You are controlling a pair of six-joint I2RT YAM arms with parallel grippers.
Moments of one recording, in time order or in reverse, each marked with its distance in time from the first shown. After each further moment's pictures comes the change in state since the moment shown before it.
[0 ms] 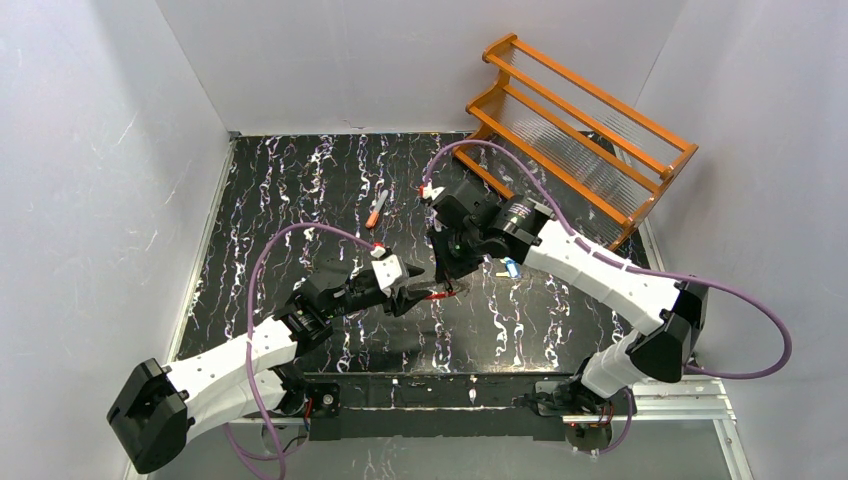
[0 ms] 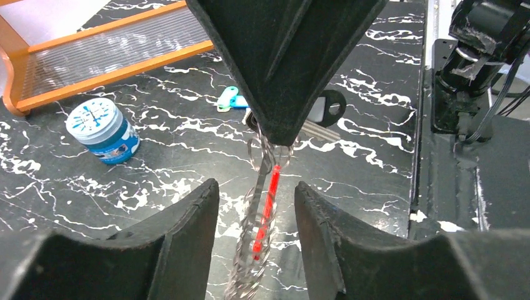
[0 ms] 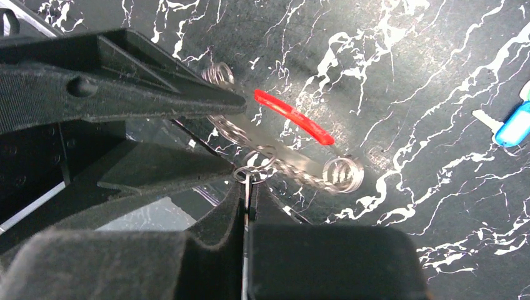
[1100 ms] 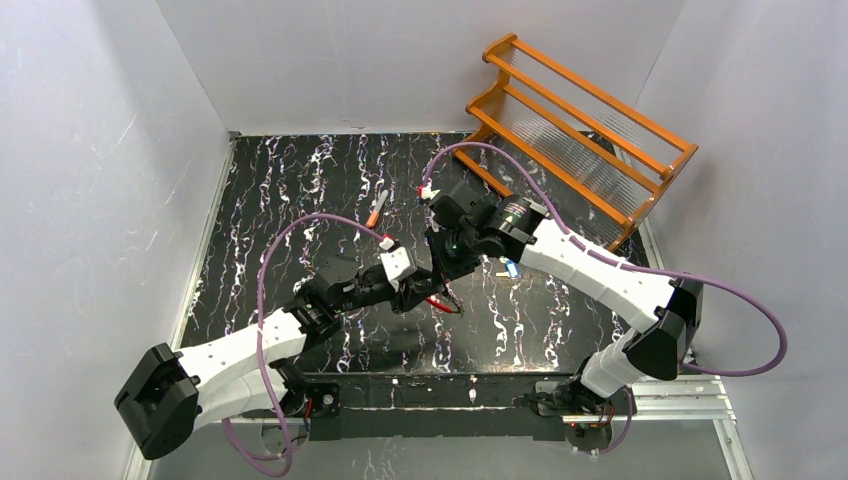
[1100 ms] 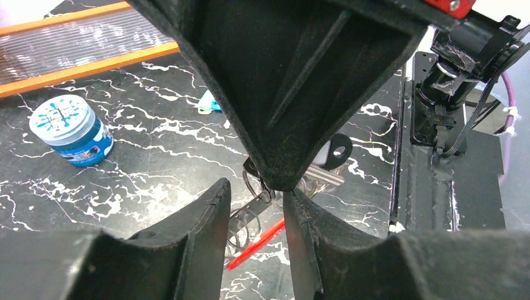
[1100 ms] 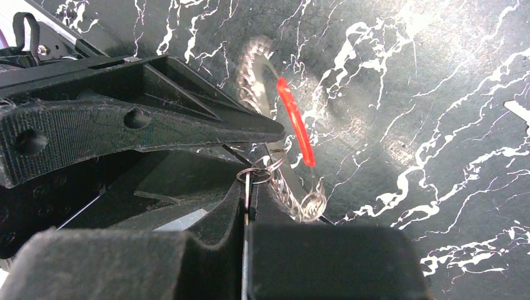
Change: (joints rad) left arm -0.018 0.087 0.041 0.028 0.013 -0.085; right arm 0.000 0.024 0.007 0.001 -0.043 0.059
